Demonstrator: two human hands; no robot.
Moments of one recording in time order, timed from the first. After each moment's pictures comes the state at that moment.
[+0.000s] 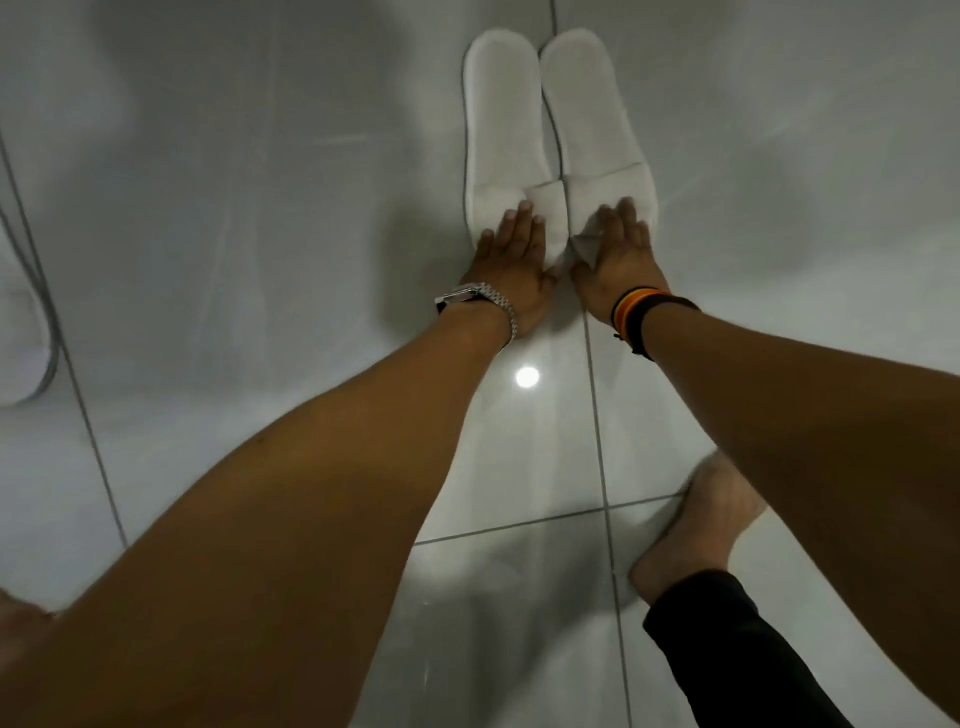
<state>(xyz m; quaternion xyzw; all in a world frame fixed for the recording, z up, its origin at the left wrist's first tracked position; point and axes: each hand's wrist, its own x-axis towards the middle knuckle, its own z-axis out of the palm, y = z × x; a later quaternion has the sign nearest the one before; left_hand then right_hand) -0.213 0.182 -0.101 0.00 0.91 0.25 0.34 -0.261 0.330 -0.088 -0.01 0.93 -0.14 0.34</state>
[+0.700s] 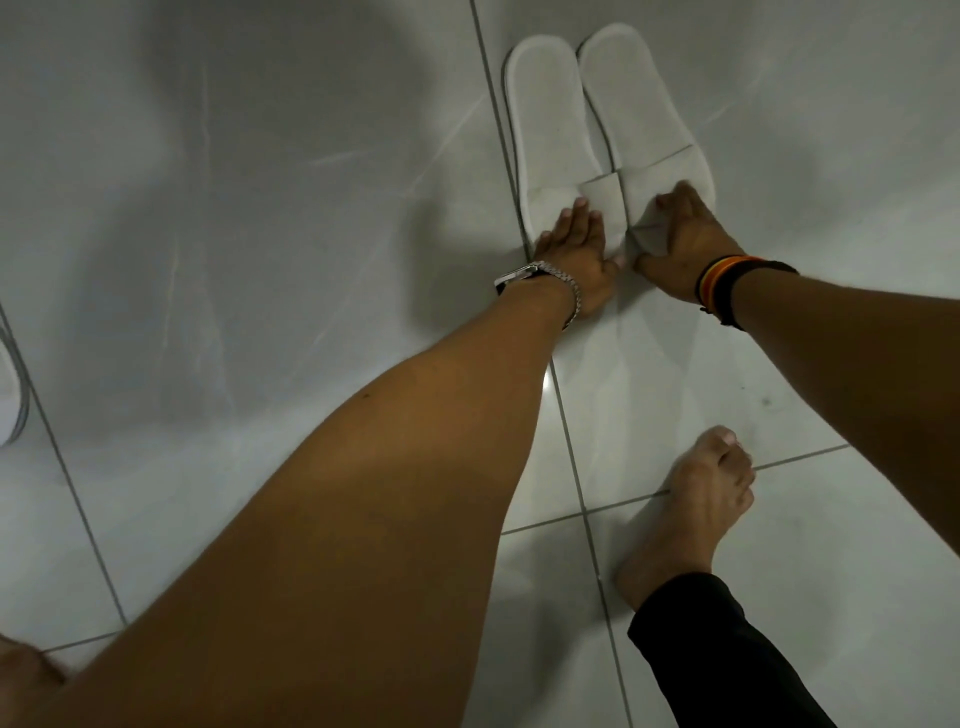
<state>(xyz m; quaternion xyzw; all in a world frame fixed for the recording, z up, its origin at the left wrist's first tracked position) -0.268 0.290 -0.087 0.03 0.87 0.29 0.40 -0.318 0.460 -0.092 -0.02 0.94 -0.11 0.33</state>
